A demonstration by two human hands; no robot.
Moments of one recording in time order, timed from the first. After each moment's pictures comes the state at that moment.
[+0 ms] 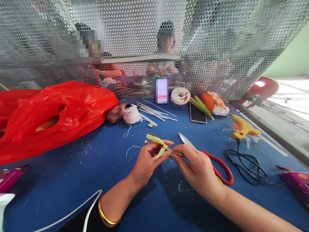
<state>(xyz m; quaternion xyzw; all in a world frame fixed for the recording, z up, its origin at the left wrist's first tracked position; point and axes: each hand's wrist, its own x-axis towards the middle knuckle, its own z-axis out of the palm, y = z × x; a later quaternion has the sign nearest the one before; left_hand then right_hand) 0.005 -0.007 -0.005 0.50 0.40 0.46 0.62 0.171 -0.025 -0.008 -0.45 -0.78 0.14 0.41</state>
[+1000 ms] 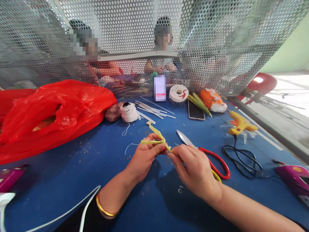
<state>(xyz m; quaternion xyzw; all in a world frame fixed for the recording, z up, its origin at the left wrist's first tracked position) 0.006 -0.001 -0.002 0.38 0.37 0.47 0.70 0.166 -0.033 -0.004 -0.44 -0.81 0.04 0.39</state>
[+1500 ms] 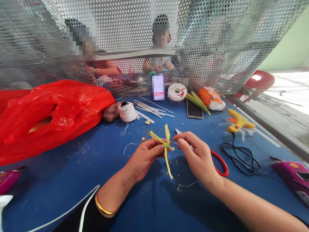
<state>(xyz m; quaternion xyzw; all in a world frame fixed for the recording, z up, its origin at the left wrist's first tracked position) 0.004 -0.001 -0.006 0.37 0.37 0.40 0.75 0.175 -0.021 0.000 -0.50 -0.63 0.30 0.51</state>
